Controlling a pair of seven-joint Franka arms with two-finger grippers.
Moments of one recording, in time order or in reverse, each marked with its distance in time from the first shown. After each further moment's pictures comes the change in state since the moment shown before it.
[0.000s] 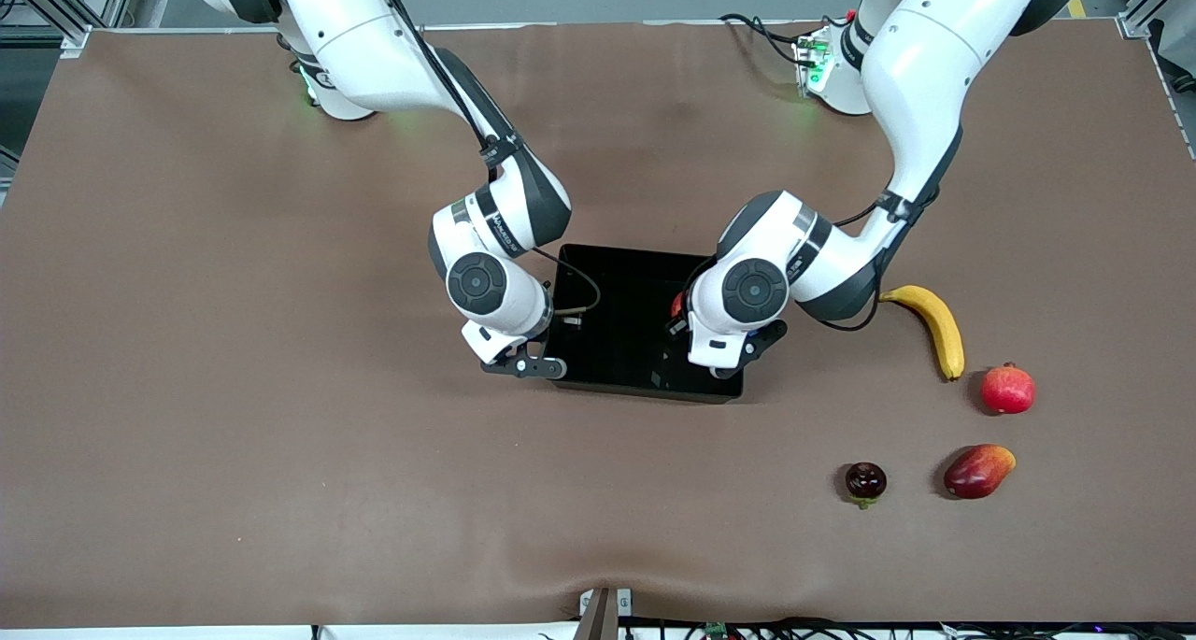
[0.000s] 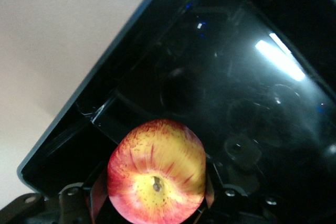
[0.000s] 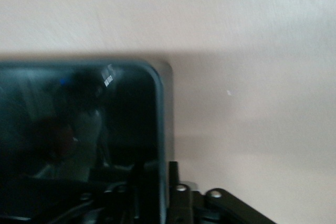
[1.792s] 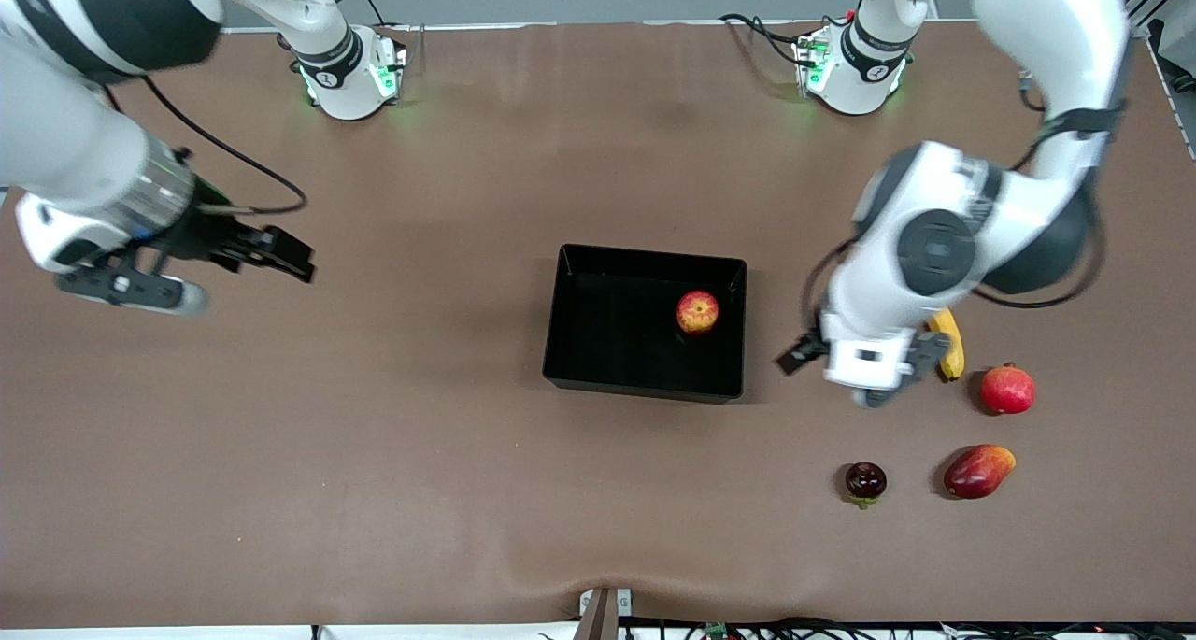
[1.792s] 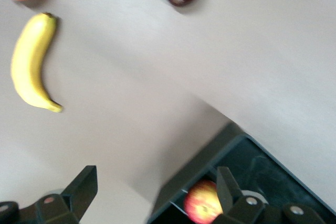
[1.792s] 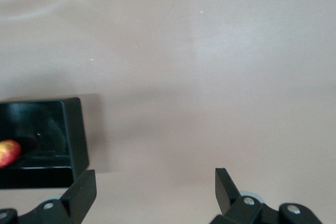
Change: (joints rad) left arm 0.227 -0.203 0.009 0.132 0.095 -0.212 0.262; right arm -0.562 -0.581 0.179 0.055 -0.298 -0.634 -0.155
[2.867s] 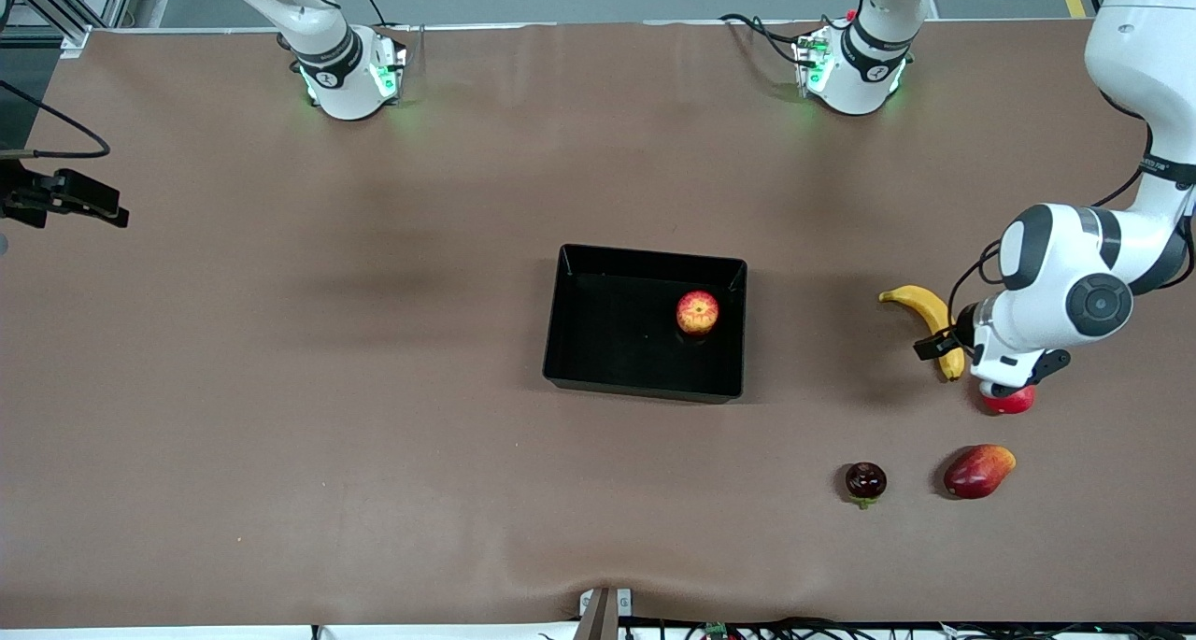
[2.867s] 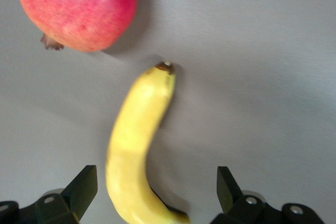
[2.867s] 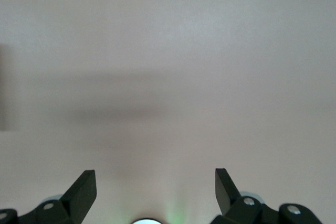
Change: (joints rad) left arm 0.466 0.002 0.004 -0.542 0.114 0.467 0.464; right arm -0.224 -0.136 -0.076 -0.165 -0.109 -0.093 -0.467
